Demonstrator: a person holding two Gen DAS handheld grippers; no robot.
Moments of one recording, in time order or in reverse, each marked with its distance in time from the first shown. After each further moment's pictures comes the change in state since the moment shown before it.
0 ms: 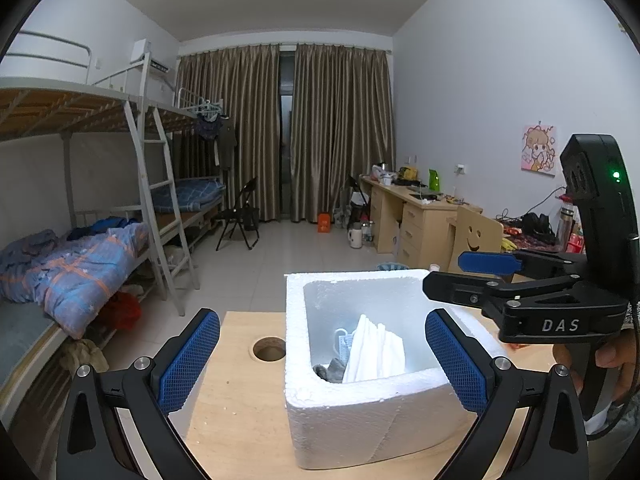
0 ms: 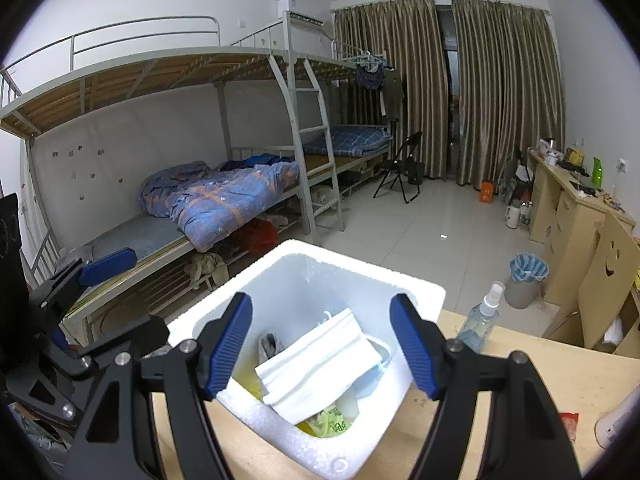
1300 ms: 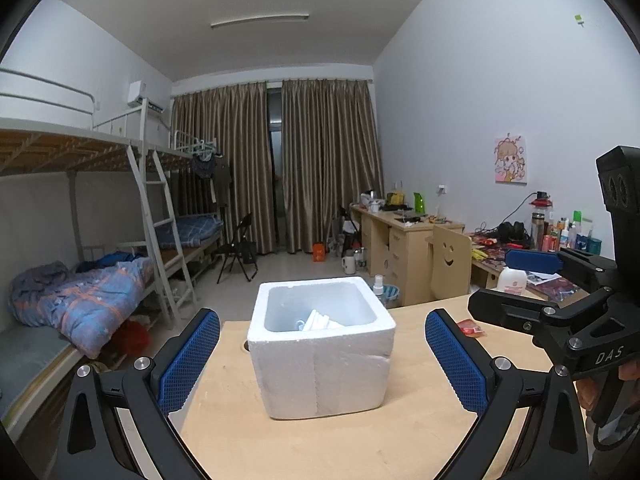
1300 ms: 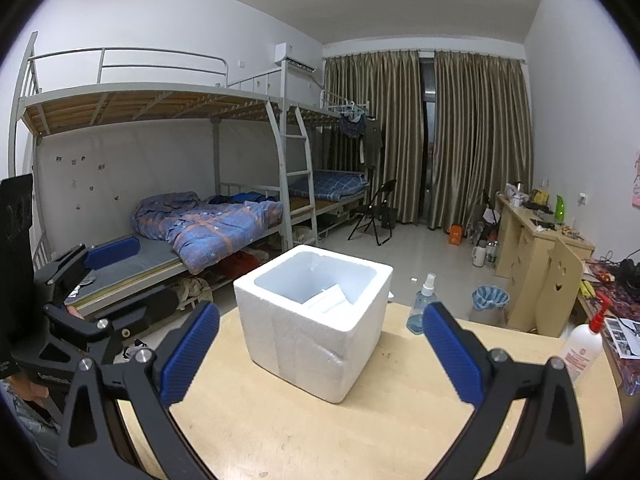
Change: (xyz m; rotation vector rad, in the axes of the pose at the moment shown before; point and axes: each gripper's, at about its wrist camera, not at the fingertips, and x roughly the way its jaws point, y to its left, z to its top) left arm -0.143 -0.065 -0.019 0.067 -0.122 -0.001; right arm -0.142 0.038 -0.054 -0.053 -0.174 -0.109
